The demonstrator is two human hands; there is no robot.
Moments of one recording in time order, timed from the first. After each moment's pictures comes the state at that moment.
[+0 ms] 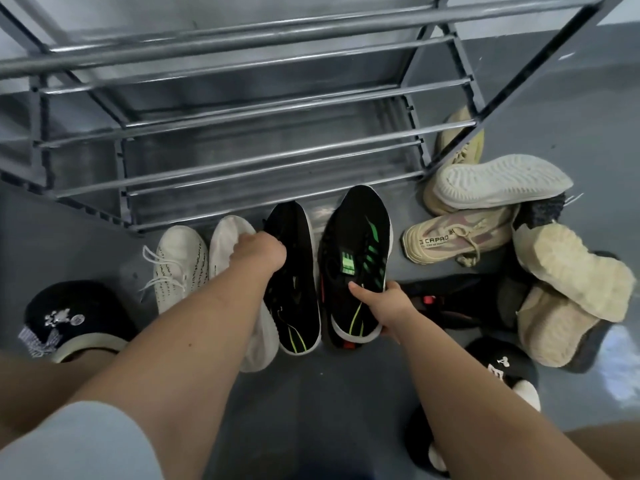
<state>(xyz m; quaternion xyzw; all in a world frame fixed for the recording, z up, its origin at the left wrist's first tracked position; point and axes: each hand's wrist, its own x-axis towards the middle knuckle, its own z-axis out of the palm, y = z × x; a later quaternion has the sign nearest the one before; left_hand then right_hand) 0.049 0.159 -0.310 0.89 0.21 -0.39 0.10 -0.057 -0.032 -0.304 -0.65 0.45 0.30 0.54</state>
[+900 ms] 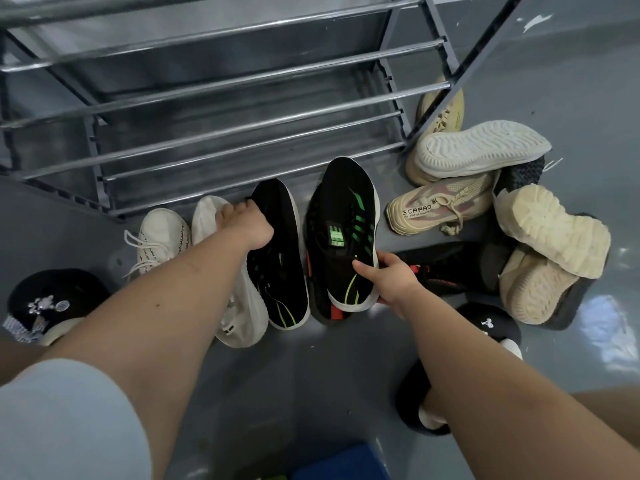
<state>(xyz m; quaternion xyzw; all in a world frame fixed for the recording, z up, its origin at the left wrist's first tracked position) 0.052 0.160 -0.307 0.93 0.05 -0.37 0.01 -0.070 -0.050 -0.290 -0.64 0.43 0.26 0.58</state>
